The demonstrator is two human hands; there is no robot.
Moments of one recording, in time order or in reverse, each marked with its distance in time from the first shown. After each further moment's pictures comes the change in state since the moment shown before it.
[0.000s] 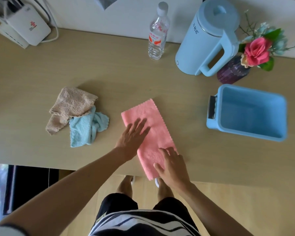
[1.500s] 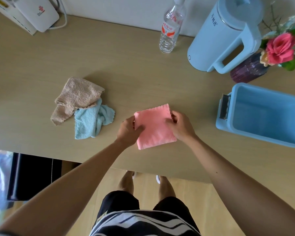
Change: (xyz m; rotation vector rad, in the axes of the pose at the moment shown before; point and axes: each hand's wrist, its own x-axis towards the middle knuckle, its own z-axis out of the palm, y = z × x) left_hand 0.004 -0.021 -0.009 -1.020 0.141 -0.595; right_hand 0.127 0.003 -0.056 0.601 0.021 0.100
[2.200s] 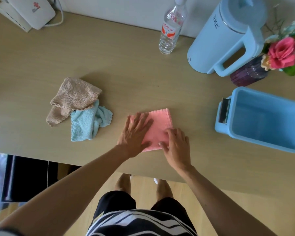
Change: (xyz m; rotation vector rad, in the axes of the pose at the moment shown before) left_hand 0.004 -0.016 0.025 0.880 -0.133 0.476; right_hand -0.058 0.038 0.035 -0.606 0.174 -0.207
